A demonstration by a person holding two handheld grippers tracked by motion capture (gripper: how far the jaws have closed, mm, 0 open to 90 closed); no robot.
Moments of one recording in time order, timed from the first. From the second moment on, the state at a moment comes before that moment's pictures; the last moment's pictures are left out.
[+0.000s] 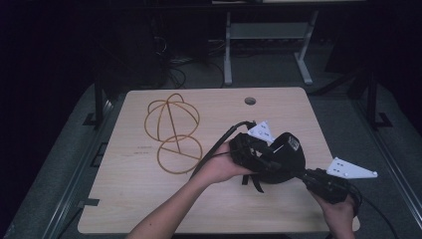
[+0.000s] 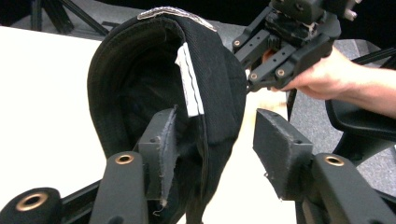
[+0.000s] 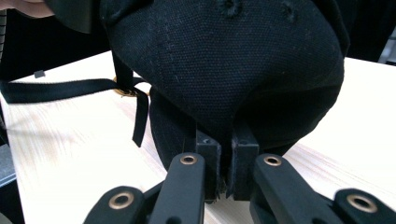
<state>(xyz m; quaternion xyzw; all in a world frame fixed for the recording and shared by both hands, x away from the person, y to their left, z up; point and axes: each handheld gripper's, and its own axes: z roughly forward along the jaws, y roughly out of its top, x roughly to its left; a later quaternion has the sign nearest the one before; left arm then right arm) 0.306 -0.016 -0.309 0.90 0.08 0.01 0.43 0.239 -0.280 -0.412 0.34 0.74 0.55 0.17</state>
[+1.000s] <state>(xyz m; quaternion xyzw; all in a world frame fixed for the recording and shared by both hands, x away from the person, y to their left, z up) 0.281 0.074 -0.339 0.89 0.12 0.09 0.43 0.277 -0.277 -0.356 0.32 0.78 0.52 0.13</state>
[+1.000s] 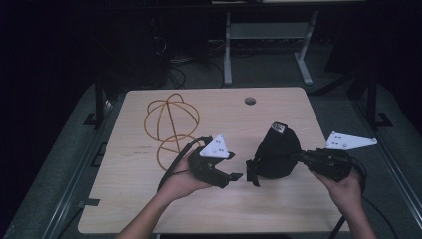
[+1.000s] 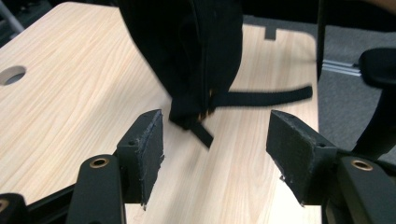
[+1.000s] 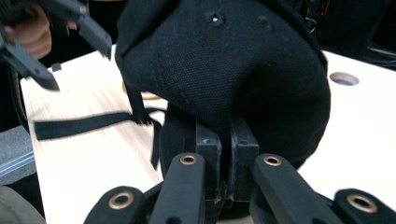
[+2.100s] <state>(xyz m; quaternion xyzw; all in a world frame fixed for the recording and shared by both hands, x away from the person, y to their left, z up) 0.259 0.126 -0.400 0.89 0.13 0.09 0.43 0.328 -0.196 -0.277 0.26 0.78 0.56 0.12</state>
